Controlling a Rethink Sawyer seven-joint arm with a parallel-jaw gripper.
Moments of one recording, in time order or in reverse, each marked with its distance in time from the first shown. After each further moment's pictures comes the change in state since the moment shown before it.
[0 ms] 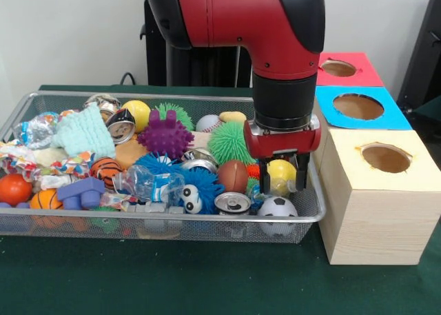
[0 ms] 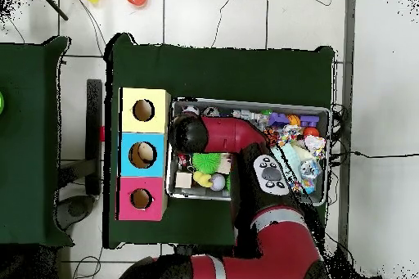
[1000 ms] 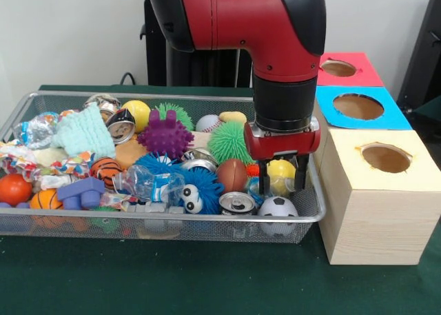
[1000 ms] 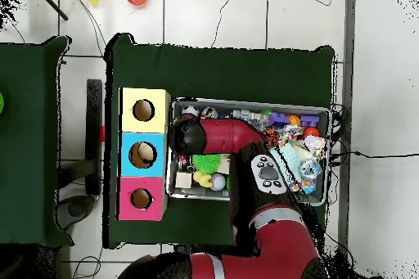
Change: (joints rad) arm 0.003 0.006 0.002 0.002 -0.039 -0.006 0.000
